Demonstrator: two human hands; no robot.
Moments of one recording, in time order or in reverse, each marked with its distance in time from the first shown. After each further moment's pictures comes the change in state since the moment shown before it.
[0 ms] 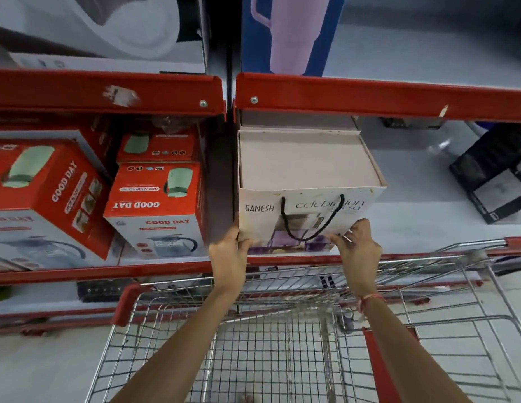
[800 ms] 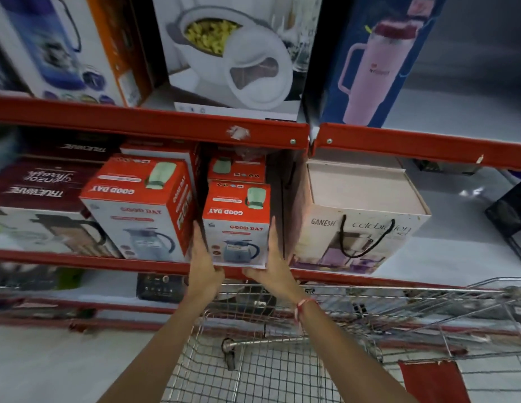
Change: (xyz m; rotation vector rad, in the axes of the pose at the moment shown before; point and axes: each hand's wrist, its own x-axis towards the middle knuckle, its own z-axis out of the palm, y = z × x) left_hand -0.007 -0.078 -0.152 -0.152 -0.074 -0.230; right_hand -0.101 -0.201 0.114 0.455 -0.822 -0.044
